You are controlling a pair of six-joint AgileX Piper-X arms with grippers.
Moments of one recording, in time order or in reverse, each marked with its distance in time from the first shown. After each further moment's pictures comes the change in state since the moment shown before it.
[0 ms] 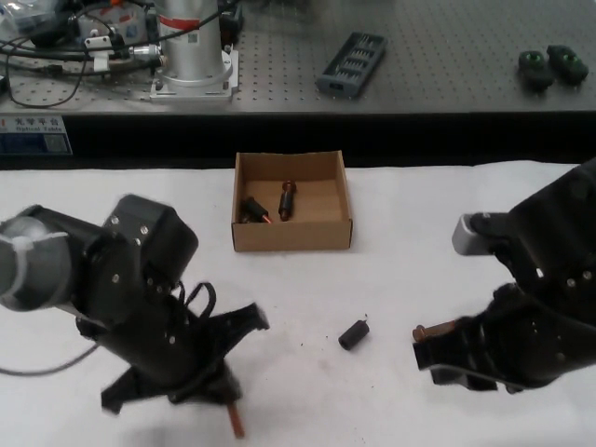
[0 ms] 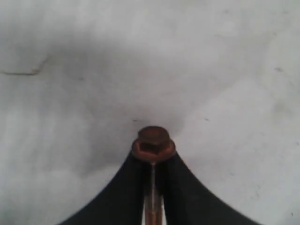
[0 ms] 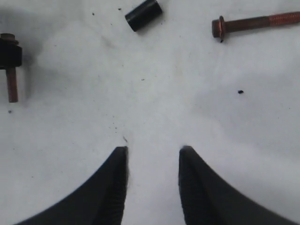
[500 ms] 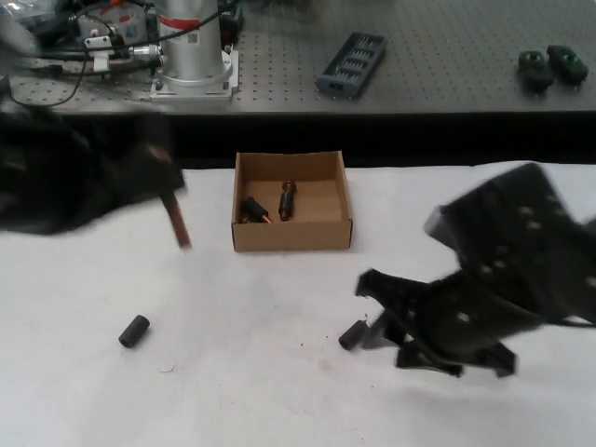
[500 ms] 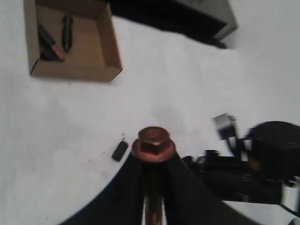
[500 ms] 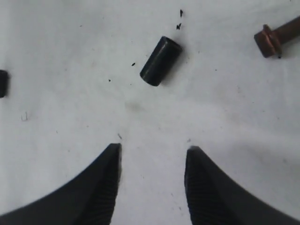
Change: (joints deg) left arm 3.9 -39.8 0.1 -1.7 -0.6 12.4; right arm -1.5 15.3 -2.1 -17.2 -6.6 25.3
